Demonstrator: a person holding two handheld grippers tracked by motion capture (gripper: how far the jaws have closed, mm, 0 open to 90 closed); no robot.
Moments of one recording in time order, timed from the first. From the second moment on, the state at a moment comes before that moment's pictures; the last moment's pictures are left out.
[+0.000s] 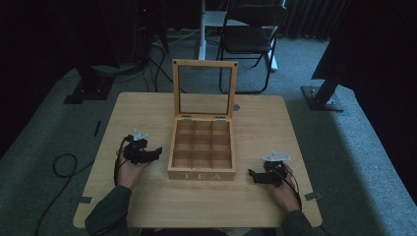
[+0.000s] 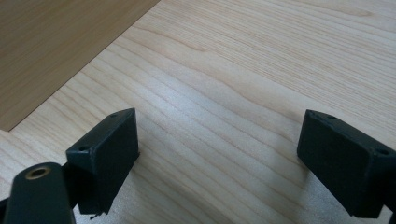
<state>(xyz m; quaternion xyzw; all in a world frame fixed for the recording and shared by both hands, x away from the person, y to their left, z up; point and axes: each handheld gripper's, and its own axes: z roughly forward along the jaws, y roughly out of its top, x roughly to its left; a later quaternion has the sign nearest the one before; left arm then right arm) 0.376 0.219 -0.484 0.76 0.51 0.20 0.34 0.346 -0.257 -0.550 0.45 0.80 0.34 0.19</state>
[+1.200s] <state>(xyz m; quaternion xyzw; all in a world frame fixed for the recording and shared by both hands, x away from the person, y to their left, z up) 0.406 0.211 -0.405 0.74 0.48 0.25 0.39 0.345 -0.256 -0.550 0.44 0.81 0.35 0.19</state>
